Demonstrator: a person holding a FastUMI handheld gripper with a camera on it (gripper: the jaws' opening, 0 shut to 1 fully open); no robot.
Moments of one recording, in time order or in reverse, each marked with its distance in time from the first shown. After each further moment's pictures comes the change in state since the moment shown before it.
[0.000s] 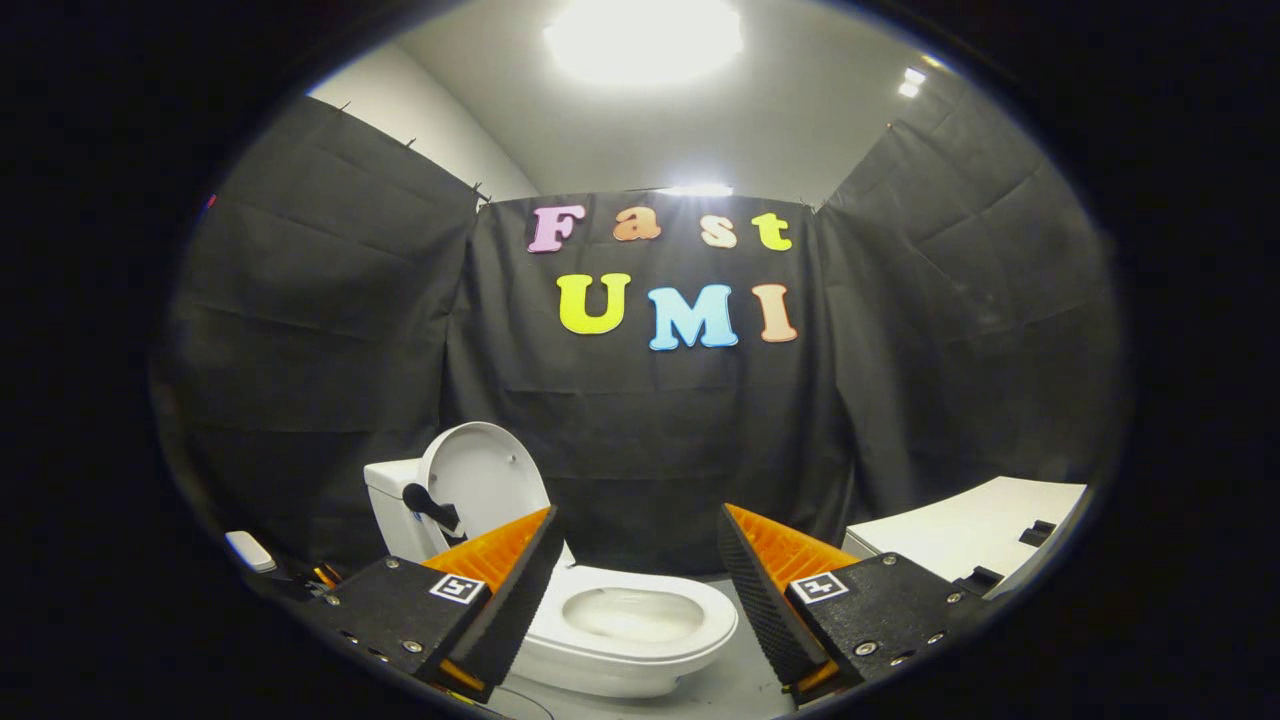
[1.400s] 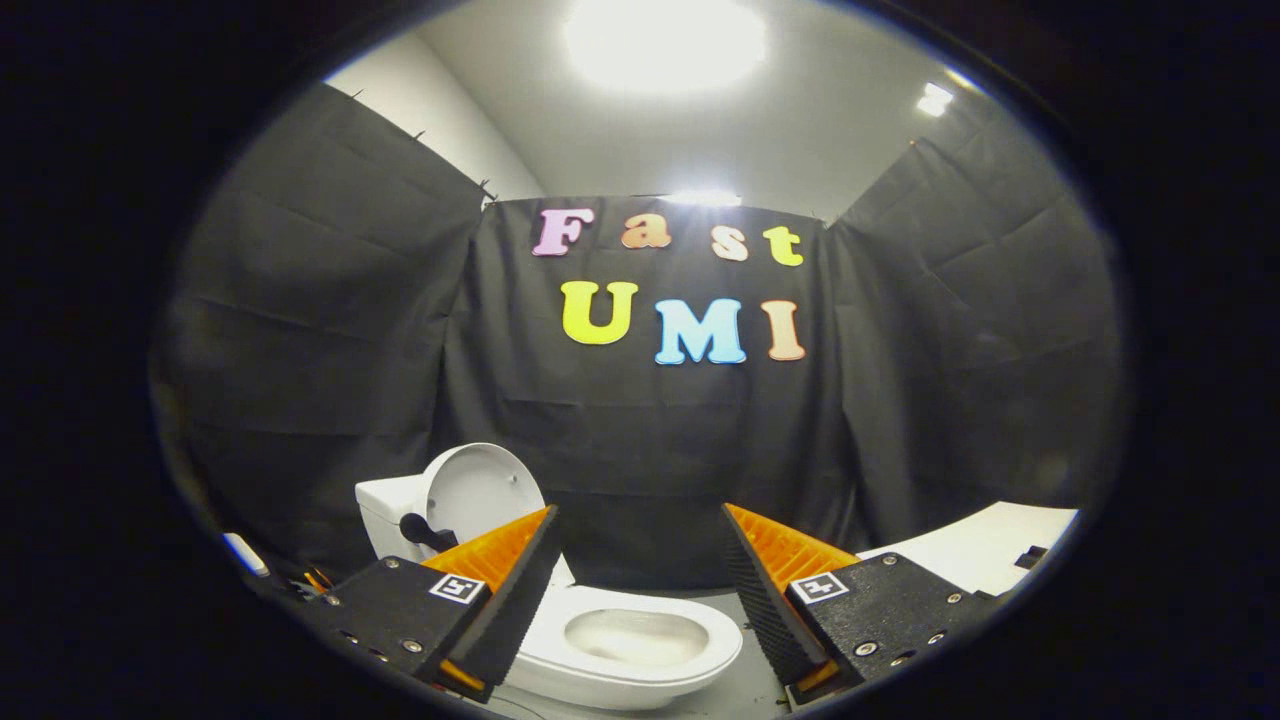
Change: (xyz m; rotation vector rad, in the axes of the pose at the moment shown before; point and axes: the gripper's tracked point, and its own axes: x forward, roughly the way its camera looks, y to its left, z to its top) arm 0.030 0.020 0.027 -0.019 -0.018 -0.034
